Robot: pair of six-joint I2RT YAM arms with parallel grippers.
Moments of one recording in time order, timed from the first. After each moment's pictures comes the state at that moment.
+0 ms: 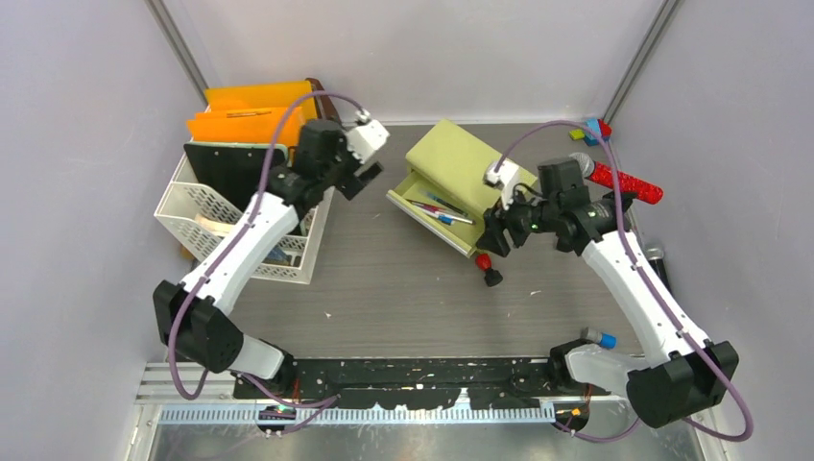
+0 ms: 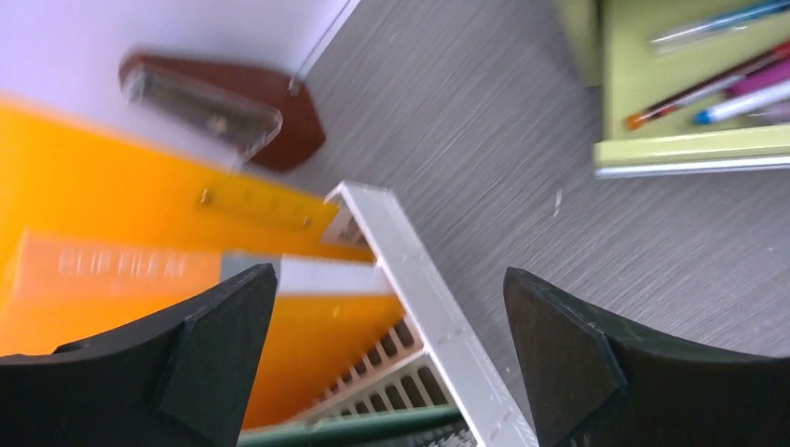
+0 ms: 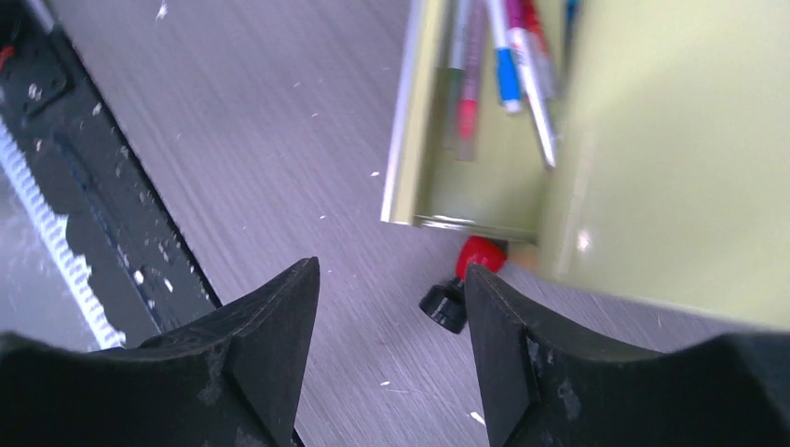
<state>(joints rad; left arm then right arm) -0.52 1.46 1.42 -0.48 -0.12 0.62 0.26 1.14 1.13 -0.79 -0.61 -0.37</state>
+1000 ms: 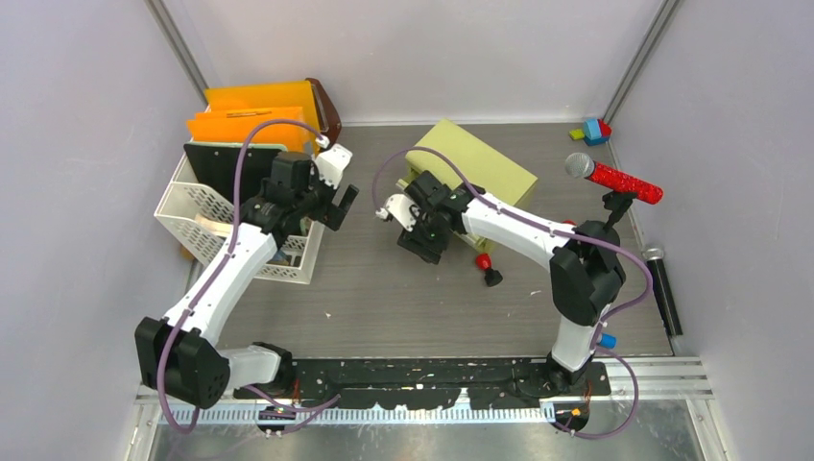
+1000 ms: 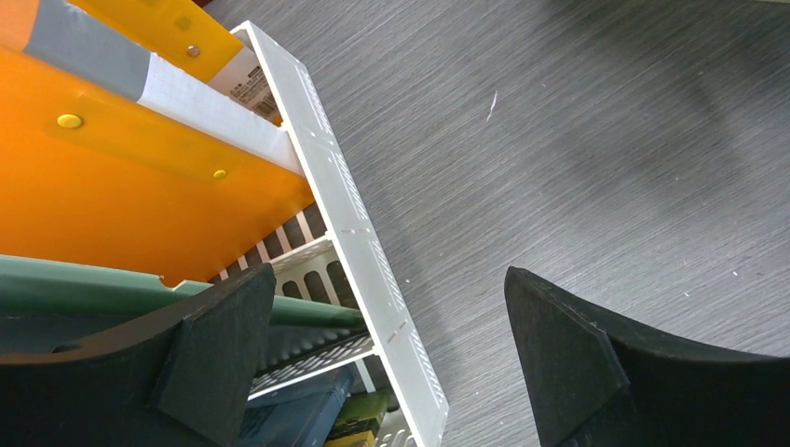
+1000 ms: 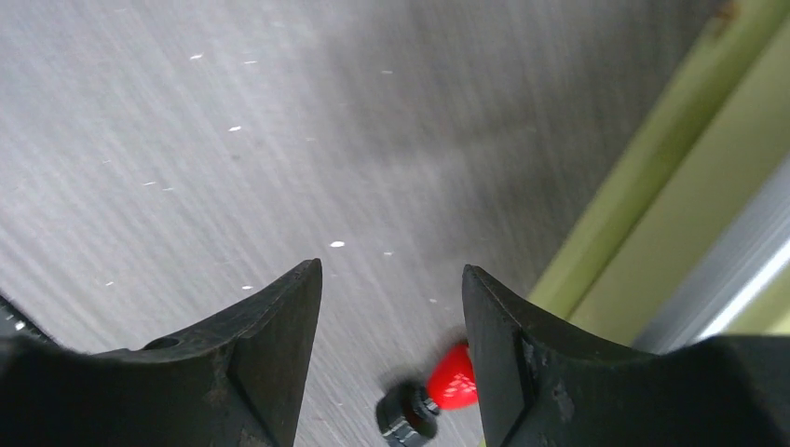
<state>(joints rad) -0.33 1.24 1.13 -0.51 0.02 0.31 0.78 1.79 1.41 -0.77 -0.11 -0.42</state>
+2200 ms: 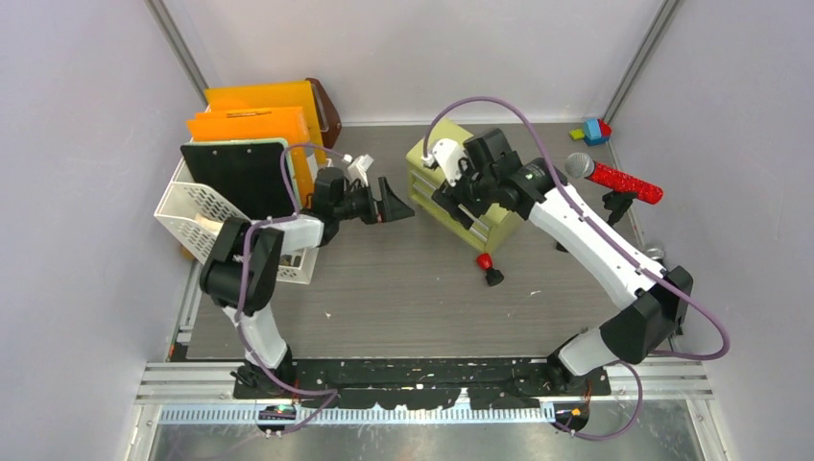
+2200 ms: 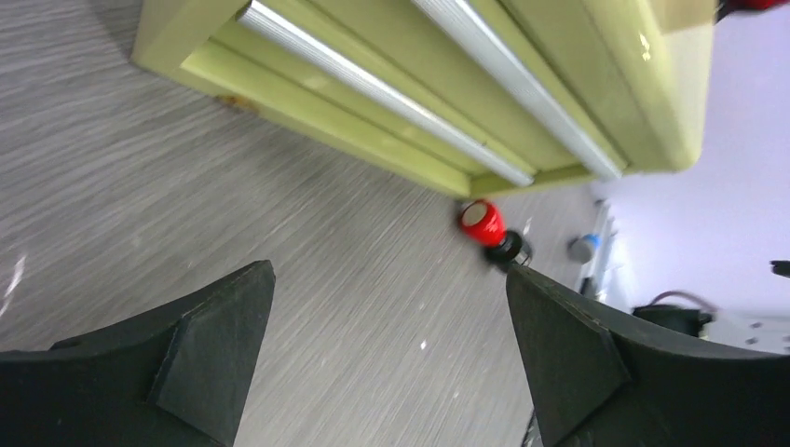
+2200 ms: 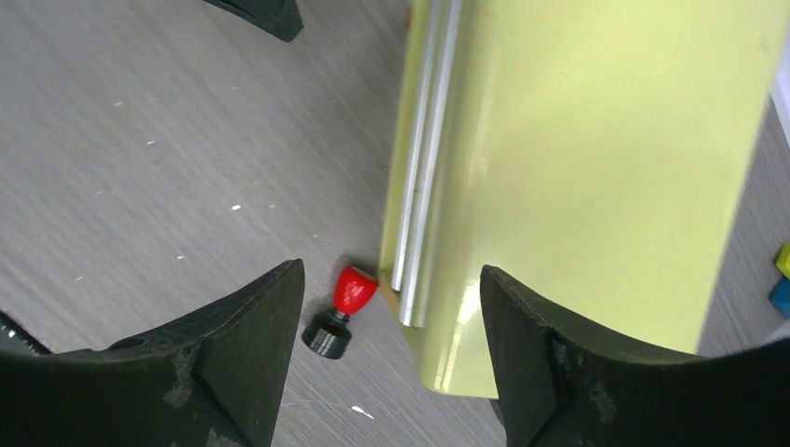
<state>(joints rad) -0.33 1.74 0.92 0.37 0.71 -0.54 0.62 1.49 1.51 -0.87 -0.03 -0.41</state>
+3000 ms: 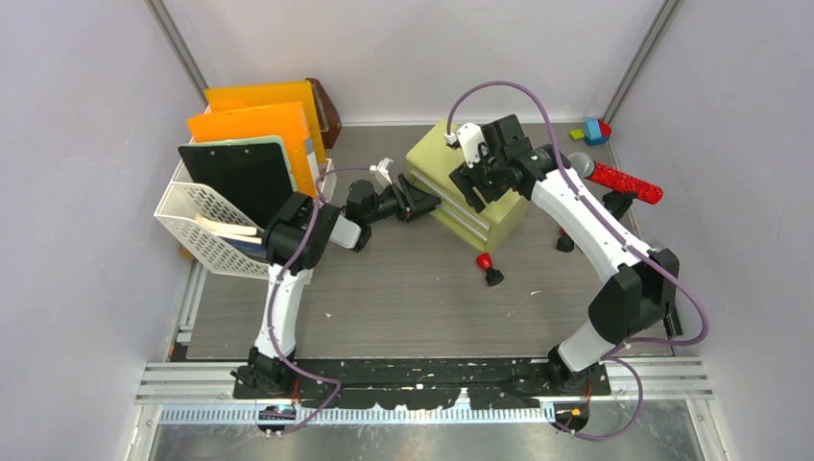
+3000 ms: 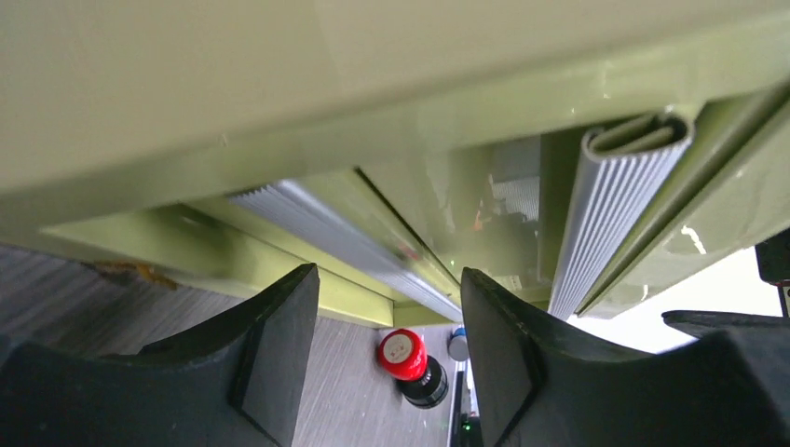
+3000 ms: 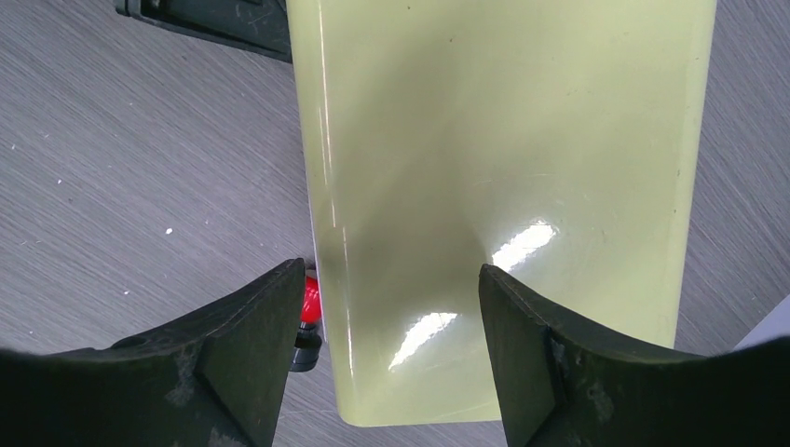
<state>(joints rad) -0.44 2.27 1.11 1.11 0.67 -1.19 0.44 1.58 1.53 -0.83 -0.03 -0.34</state>
